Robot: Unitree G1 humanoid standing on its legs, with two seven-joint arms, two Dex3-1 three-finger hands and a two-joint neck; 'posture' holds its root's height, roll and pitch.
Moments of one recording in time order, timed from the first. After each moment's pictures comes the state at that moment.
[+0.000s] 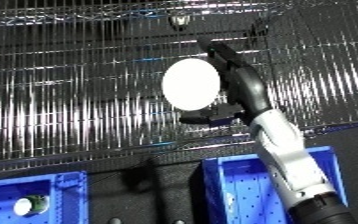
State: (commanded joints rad) left arm -0.18 0.38 -0.29 0.93 -0.85 -0.10 -0.10; right arm -1.17 -0.60 0.50 0.85 0.80 -0.17 0.13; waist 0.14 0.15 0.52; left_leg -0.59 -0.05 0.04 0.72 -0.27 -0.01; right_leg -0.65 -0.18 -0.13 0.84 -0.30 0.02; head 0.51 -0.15
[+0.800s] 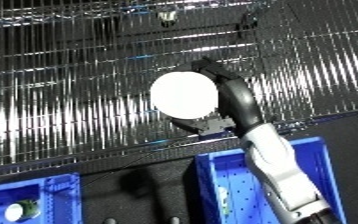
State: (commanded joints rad) left arm -0.16 0.36 -0.24 0.92 -0.84 -0.11 -0.08; right arm -0.97 -0.64 0.42 0.56 0.73 -0.22 0.03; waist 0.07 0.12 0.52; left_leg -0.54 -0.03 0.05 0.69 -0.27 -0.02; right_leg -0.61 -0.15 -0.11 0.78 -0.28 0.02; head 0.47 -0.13
